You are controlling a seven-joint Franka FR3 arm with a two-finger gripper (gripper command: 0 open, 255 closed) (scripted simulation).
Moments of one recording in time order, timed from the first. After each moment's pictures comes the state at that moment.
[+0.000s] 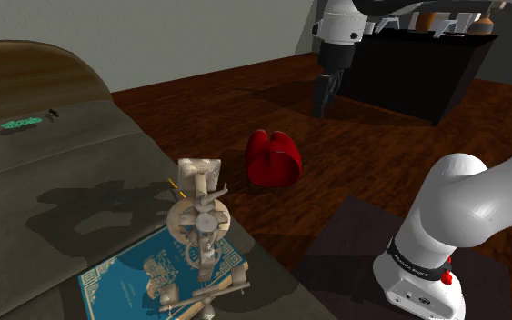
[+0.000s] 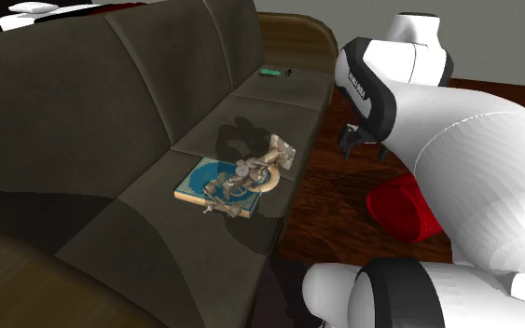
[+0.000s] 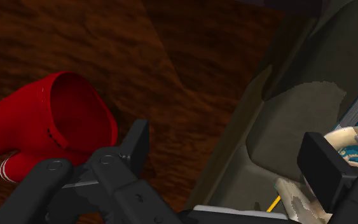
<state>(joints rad) 0.01 -0.77 -0.02 -2.35 0.02 1.62 -0.17</state>
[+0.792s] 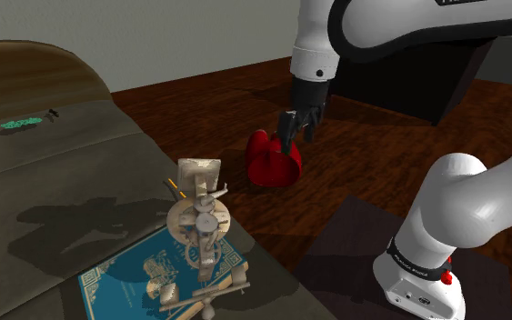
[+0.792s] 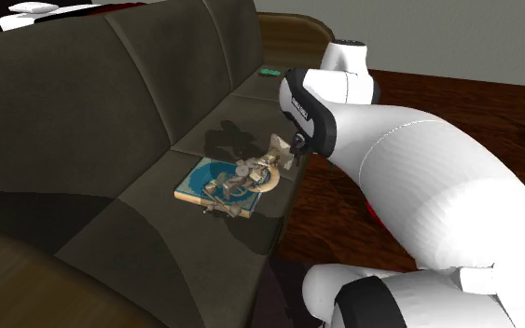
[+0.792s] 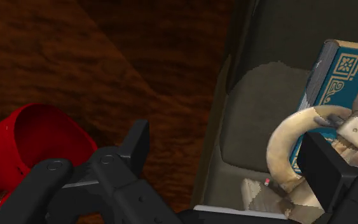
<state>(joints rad) 0.04 -0.77 0.21 -2.47 0.21 1.77 0.21</state>
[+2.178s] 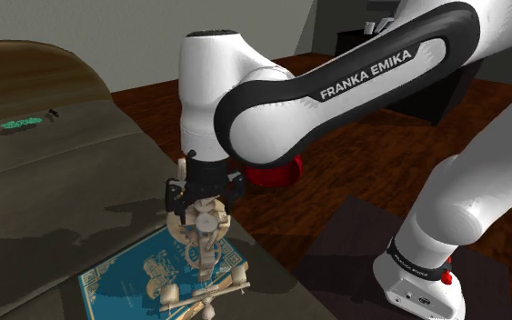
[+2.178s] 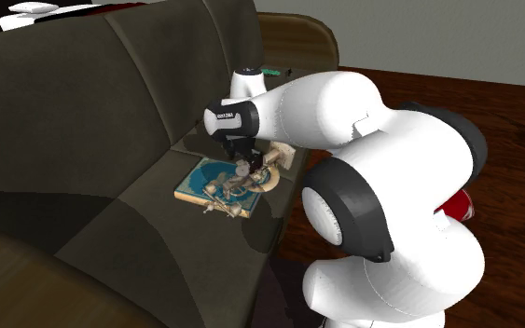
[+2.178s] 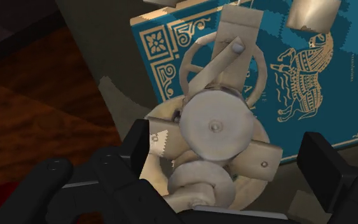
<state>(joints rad) -0.07 -0.24 0.76 -2.23 0.26 2.19 1.02</state>
